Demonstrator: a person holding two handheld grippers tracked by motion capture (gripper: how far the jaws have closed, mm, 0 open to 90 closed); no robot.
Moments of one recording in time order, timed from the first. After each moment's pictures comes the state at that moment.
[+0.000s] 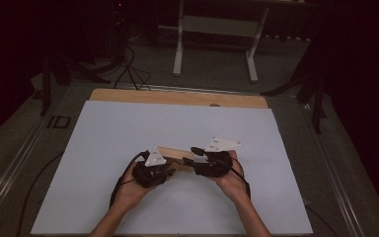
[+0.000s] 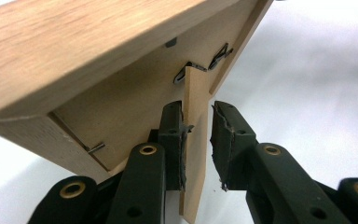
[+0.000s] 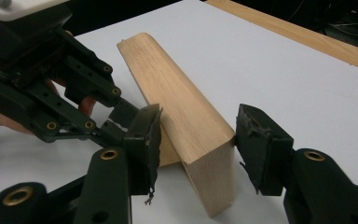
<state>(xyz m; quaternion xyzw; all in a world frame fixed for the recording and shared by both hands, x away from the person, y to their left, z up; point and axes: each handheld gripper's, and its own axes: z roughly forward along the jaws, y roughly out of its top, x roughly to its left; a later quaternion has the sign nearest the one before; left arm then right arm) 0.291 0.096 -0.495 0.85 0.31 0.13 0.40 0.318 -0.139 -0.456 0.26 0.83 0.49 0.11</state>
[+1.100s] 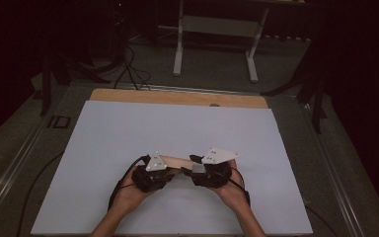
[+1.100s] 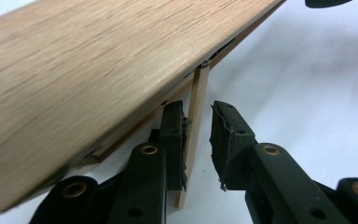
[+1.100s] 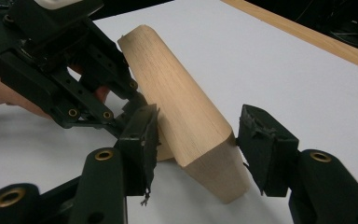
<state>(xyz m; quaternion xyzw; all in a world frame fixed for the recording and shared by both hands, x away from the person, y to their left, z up) 0.282 0.095 -0.500 0.86 0.30 0.12 0.39 0.294 -0.136 -0.462 0.23 0.84 0.48 0.13</state>
